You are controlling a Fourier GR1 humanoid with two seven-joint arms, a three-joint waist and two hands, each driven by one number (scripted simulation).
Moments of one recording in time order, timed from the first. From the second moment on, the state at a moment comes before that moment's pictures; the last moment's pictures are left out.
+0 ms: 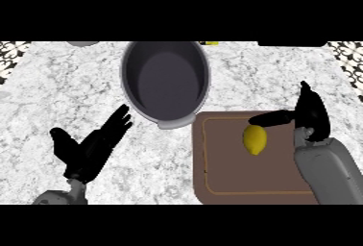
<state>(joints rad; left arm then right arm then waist) -0.06 0.25 -0.25 -1.59 0.36 0.01 0.24 -0.41 -0.31 0.18 -1.52 0.57 -0.21 1.25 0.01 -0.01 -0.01</state>
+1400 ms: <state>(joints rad) -0.02 0.24 -0.24 -1.60 0.34 -0.01 0.22 -0.36 -0.01 0.03 -1.41 0.93 -0.02 1.25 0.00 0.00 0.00</state>
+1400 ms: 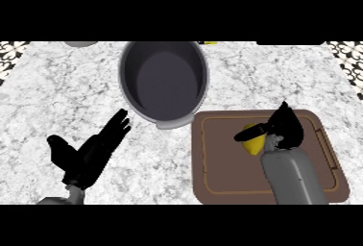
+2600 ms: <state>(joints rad) -0.03 0.20 -0.23 -1.61 0.31 -0.02 0.24 -0.31 -0.01 0.12 -1.40 0.88 -0.06 1.20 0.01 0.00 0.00</state>
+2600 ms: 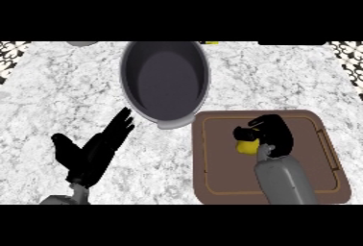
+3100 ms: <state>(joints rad) -0.04 0.19 -0.23 -1.62 0.31 -0.04 0.26 -0.36 -0.09 0.25 -1.34 0.80 0.13 0.88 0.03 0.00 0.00</state>
